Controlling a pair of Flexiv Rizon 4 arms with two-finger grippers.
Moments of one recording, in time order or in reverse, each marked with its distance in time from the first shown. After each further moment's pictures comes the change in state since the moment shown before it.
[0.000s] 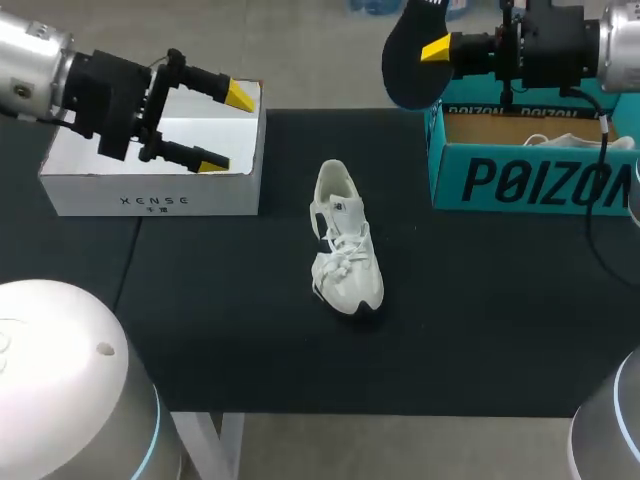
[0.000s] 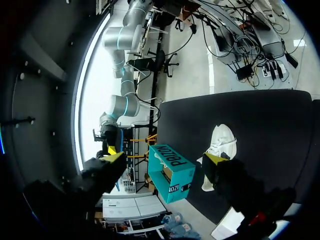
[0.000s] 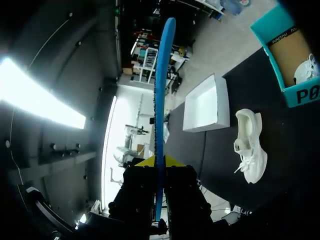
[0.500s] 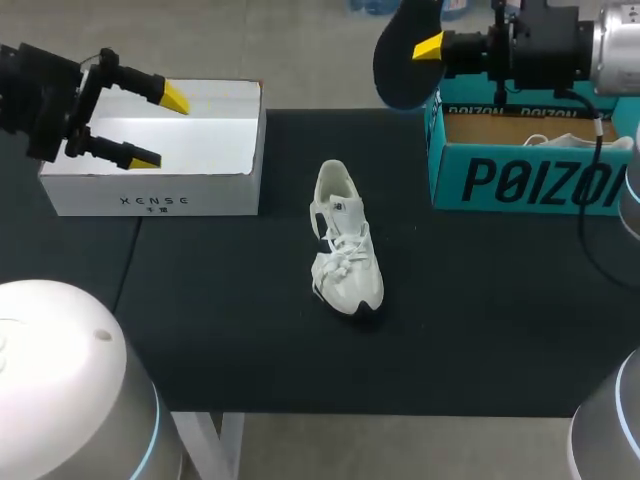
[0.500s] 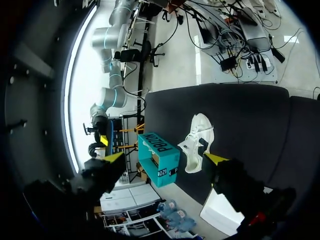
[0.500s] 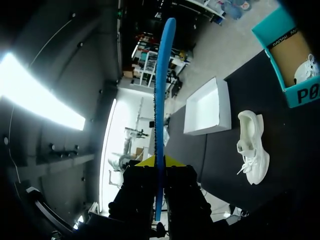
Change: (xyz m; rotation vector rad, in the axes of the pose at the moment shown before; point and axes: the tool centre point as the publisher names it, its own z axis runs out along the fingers) left arm 0.026 -0.002 -0.070 -0.110 0.104 0.035; right arm 0.009 -0.007 0.007 -0.035 -0.006 -0.017
